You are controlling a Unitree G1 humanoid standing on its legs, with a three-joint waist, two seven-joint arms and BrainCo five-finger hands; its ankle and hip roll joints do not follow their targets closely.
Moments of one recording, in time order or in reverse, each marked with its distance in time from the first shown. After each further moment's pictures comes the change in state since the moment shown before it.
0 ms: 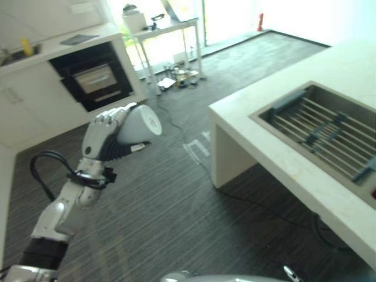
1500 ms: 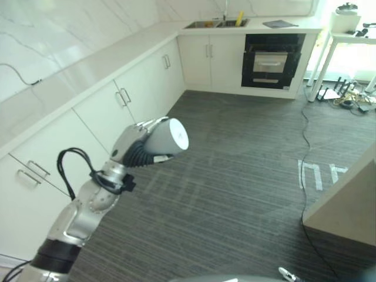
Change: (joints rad) left arm -0.011 -0.069 -0.110 -0.115 -0.139 -0.049 -0.265; right arm -0.028 -0.050 0.176 0.028 -0.025 0.065 0.070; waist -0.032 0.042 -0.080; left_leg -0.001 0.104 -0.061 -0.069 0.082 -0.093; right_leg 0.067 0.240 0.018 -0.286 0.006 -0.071
